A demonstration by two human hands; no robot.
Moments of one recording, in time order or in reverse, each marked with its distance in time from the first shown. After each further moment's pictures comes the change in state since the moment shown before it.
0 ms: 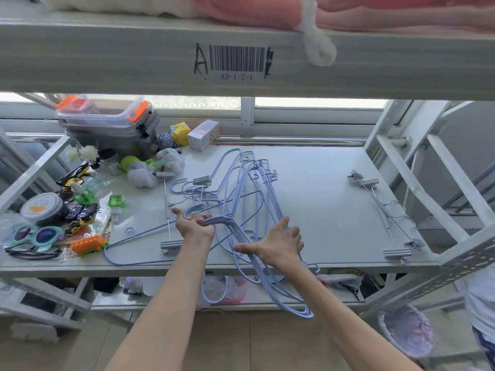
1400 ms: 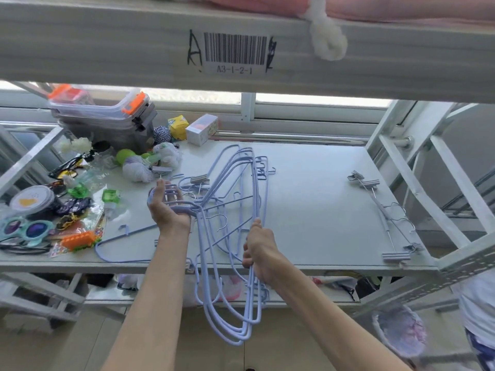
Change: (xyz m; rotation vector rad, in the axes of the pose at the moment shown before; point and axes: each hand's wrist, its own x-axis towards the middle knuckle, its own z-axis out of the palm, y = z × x) left_hand 0.013 0.035 0.016 0.214 -0.163 0.437; right_hand 0.000 -0.027 0.018 0.997 -0.305 0.249
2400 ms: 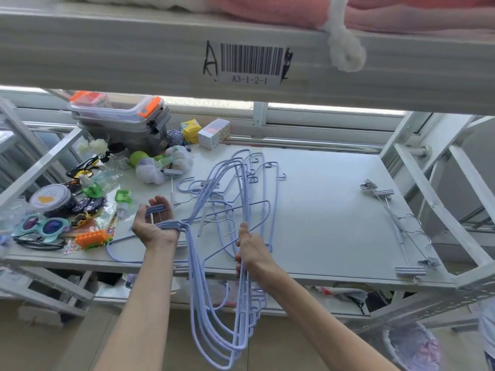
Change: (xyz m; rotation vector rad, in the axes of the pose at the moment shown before) left_hand 0.009 0.032 -0.035 -0.468 0.135 -0.093; right_hand -0.001 0.007 0.014 -0.326 -0.147 -0.177
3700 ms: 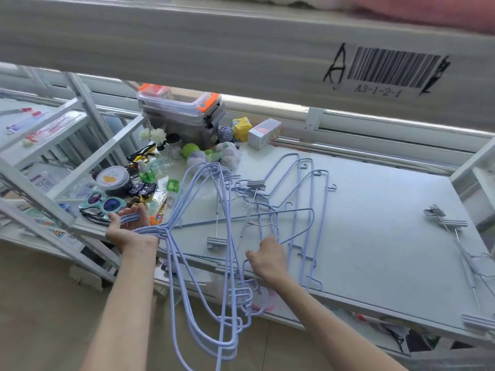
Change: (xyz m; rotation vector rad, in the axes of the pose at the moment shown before) left_hand 0.010 0.124 0.000 0.044 0.192 0.363; right_hand 0.051 0.011 0.061 -0.646 0.139 -0.193
